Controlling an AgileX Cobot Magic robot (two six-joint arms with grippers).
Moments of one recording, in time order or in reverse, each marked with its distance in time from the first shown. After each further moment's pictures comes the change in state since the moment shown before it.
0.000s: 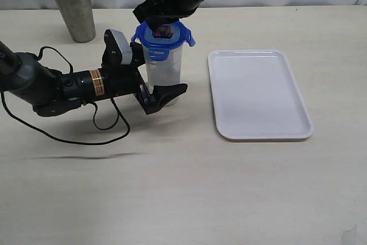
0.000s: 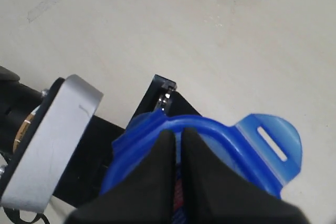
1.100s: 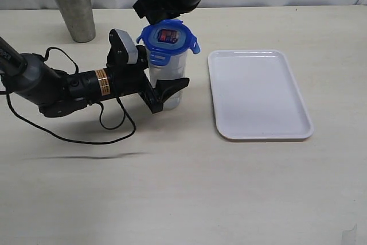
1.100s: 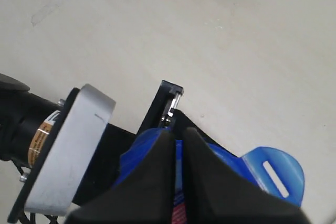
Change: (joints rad) left arm -0.022 0.002 -0.004 -0.059 0.018 0.019; right arm 0.000 -0.025 0.000 -0.004 0.009 0.014
